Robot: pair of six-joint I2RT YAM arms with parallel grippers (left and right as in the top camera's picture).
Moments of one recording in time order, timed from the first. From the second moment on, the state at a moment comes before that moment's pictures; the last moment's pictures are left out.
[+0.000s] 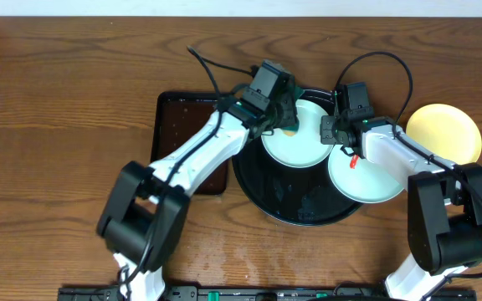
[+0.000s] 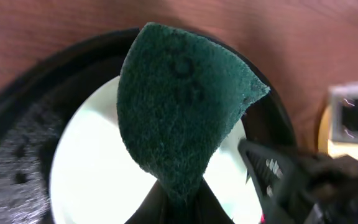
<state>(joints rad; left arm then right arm) -0.60 1.94 1.42 -0.37 0.15 -0.74 0.23 1.84 1.04 -0.28 0.07 0.23</state>
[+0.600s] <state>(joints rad) -0.69 2.06 1.41 -0.25 0.15 -0.90 0.23 1.84 1.04 -0.28 0.07 0.23</state>
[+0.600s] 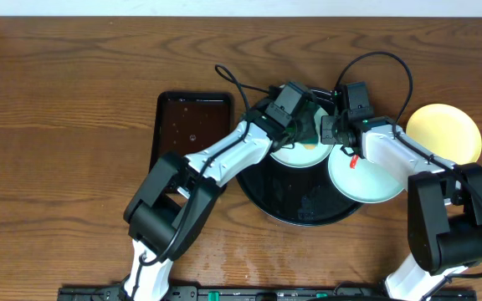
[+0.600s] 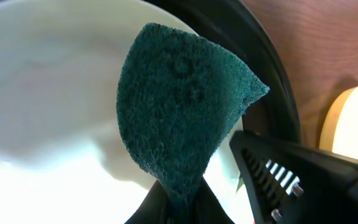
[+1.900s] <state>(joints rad) -0.74 2.11 1.42 -0.34 -0.34 -0.50 0.23 1.84 1.04 -0.28 0.03 0.23</state>
